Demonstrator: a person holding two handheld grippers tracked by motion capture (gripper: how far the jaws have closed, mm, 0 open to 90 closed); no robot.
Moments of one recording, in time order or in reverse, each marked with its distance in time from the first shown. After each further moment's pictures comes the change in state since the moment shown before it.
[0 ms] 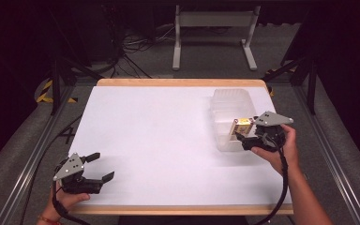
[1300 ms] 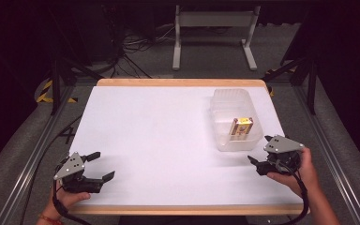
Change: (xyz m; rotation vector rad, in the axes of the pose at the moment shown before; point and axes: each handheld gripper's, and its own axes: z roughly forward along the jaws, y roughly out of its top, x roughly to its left) left arm 0.002 0.002 0.003 0.003 -0.006 0.007; right arm 0.010 -0.054 -0.035 0.088 0.015 -0.165
